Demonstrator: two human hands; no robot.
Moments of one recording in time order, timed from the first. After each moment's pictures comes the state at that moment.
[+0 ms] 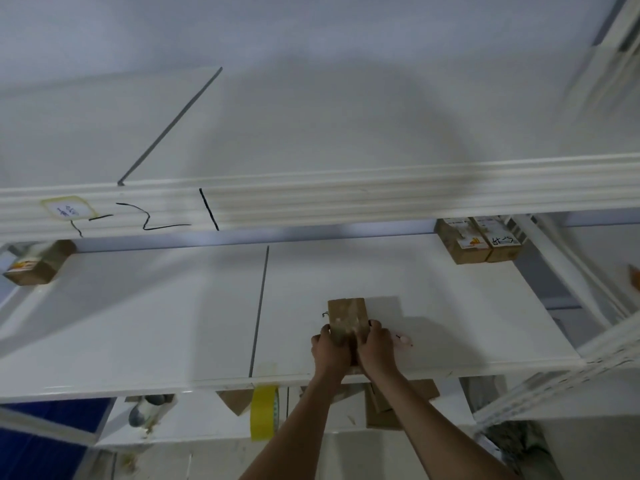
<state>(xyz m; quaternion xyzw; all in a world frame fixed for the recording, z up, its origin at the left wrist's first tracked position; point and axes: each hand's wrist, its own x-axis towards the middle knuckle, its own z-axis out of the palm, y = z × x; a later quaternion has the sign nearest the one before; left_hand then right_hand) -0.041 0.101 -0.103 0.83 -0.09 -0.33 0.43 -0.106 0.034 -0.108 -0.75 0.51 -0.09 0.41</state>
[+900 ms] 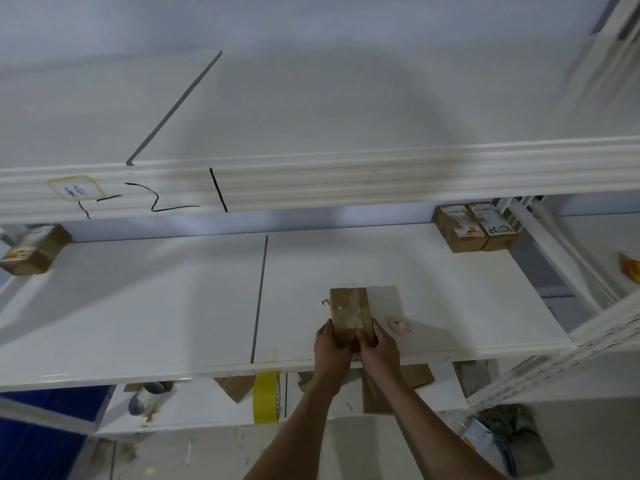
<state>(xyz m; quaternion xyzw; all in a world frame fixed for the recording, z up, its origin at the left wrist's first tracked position) -0.059 0.128 -0.113 0.76 -0.15 -0.34 0.54 -0.138 0.062 -0.105 -0.68 0.50 -0.16 0.52</state>
